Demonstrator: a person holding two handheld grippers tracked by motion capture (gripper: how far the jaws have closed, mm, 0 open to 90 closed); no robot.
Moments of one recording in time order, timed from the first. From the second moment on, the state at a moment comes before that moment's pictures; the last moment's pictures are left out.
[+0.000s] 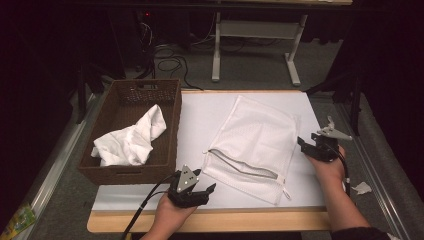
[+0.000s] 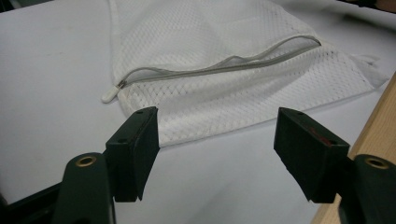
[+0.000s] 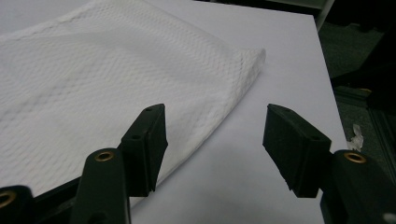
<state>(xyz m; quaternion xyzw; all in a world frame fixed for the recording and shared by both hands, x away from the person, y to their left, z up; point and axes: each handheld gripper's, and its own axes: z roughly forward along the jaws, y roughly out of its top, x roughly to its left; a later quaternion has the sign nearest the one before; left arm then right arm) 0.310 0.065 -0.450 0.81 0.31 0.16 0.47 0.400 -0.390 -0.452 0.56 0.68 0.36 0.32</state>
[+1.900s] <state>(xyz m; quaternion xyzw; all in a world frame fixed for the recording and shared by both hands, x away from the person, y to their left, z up) 0.324 0.059 -0.423 0.79 0.32 0.17 0.49 0.300 -0.313 -0.434 0.48 0.71 0.43 0.30</state>
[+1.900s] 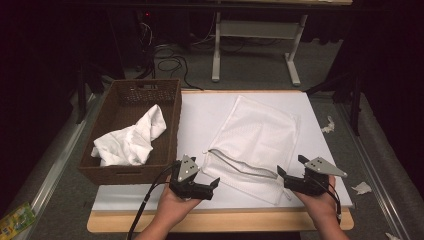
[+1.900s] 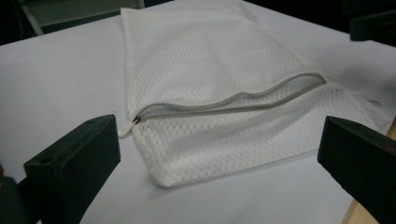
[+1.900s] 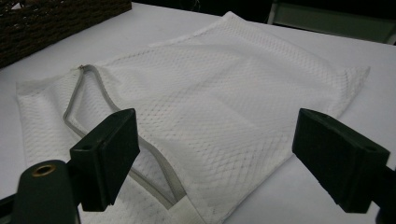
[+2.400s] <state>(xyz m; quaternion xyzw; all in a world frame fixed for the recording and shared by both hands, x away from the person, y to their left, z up) 0.318 0.093 -0.378 0.75 0.34 0.19 0.54 0.303 -0.310 -0.434 0.47 0.71 0.43 0.30</state>
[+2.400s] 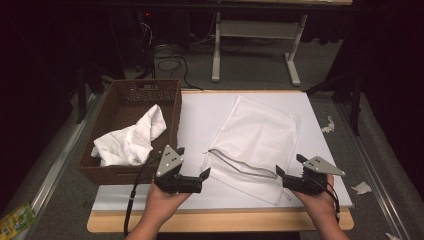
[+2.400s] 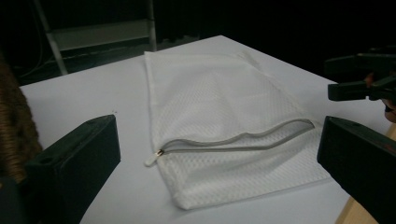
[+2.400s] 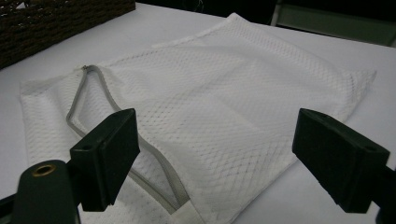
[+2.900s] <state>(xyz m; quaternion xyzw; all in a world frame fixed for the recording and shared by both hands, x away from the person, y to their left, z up) 0.330 0.173 -0.374 0.71 0.42 0.24 0.51 0.306 -0.313 -0.437 0.47 0.71 0.43 0.29</state>
